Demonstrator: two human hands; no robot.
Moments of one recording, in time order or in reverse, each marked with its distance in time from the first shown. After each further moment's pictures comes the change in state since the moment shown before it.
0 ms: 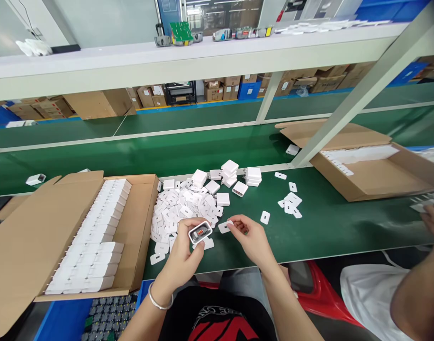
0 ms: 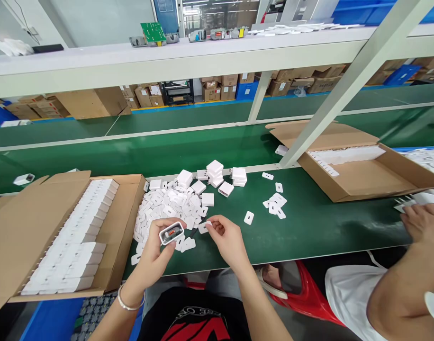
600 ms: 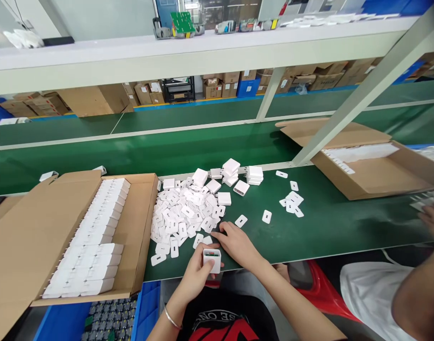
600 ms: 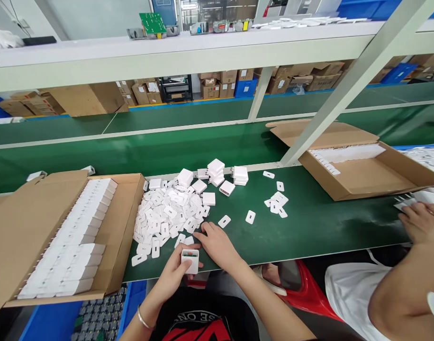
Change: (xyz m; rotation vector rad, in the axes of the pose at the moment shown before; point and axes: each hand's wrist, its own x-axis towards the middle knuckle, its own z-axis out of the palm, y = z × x) left_hand -0.043 -0.083 0.049 -0.495 -0.083 -0.537; right_hand -0.005 0.040 0.039 -0.591 -0.251 -0.612
